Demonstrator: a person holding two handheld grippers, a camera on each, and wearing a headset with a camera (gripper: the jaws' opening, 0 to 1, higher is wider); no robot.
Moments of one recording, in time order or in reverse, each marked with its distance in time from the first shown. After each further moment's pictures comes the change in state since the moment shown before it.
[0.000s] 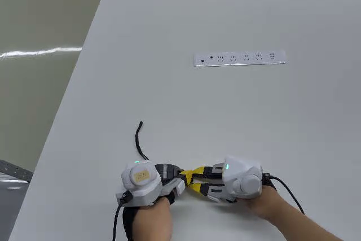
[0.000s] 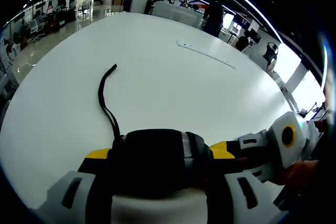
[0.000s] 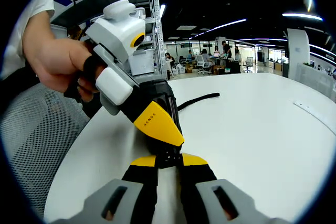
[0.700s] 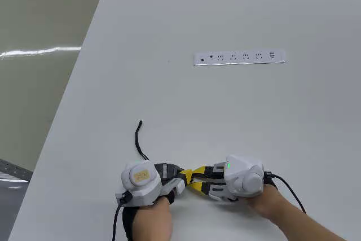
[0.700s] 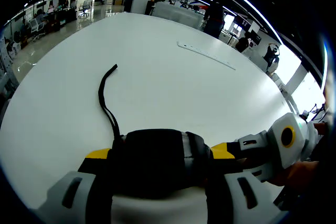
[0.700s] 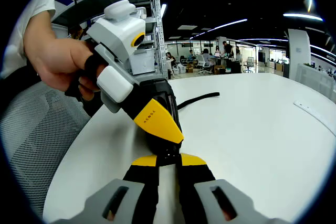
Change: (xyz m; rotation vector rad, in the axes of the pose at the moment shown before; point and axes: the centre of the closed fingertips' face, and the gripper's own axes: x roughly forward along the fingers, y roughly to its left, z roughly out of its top) left arm 0.000 0.001 0.000 -0.010 -0.006 -0.001; right arm 0.000 -0.001 -0.001 -0.009 0.005 0.003
